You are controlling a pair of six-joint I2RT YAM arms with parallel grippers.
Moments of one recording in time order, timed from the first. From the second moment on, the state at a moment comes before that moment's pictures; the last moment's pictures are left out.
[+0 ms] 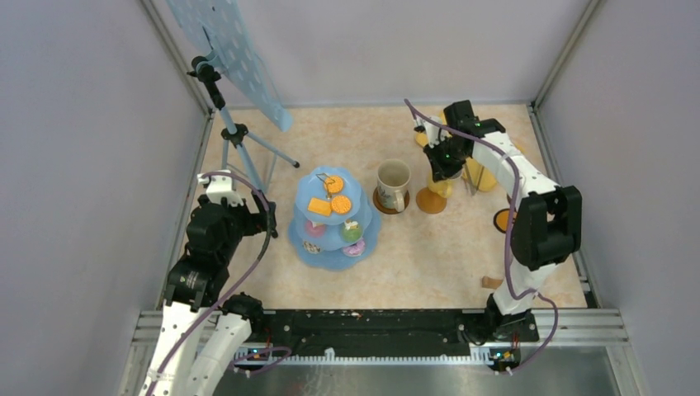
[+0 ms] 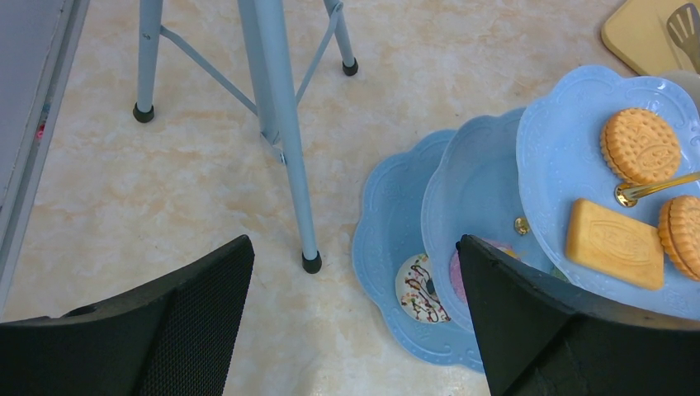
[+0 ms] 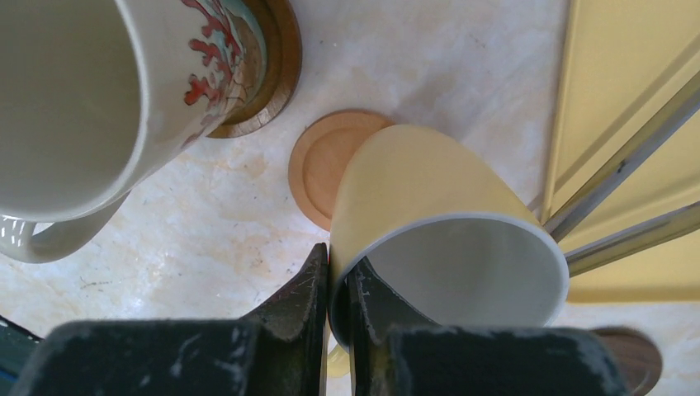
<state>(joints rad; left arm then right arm) -0.22 0.51 0.78 -0.61 -0.12 -0.23 0.27 1.74 1.51 -0.88 -0.23 -0.38</state>
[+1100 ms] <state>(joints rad) -0.22 0.51 0.78 -0.61 -0.12 -0.23 0.39 1.82 1.50 -0.91 -0.08 -0.28</state>
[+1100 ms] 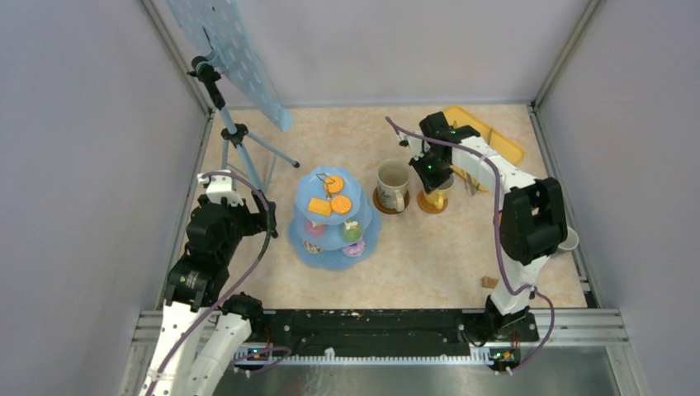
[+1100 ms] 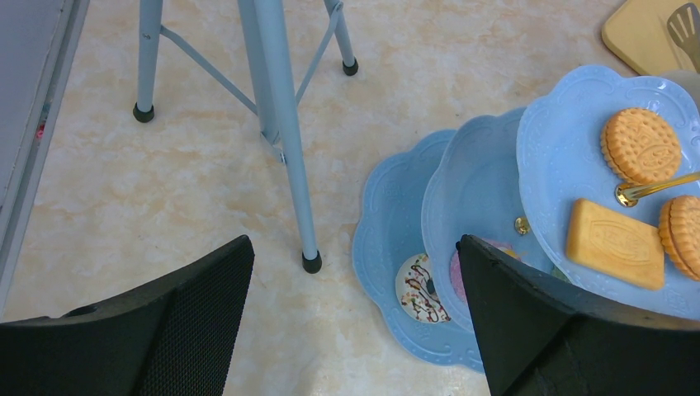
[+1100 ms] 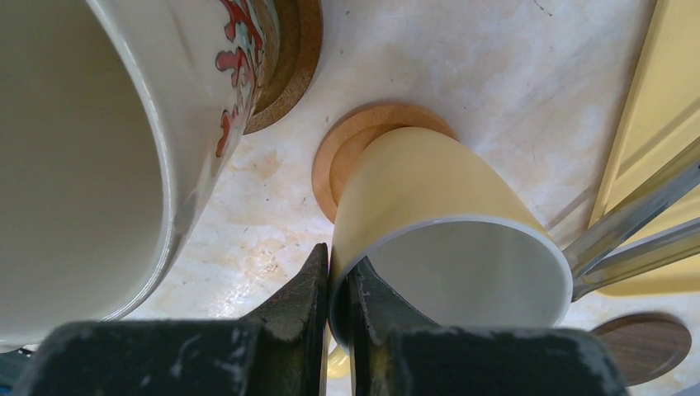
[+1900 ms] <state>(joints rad) -0.22 0.52 0.78 -0.61 -0.12 -0.23 0.41 1.75 1.45 -0.88 -0.05 -0.24</state>
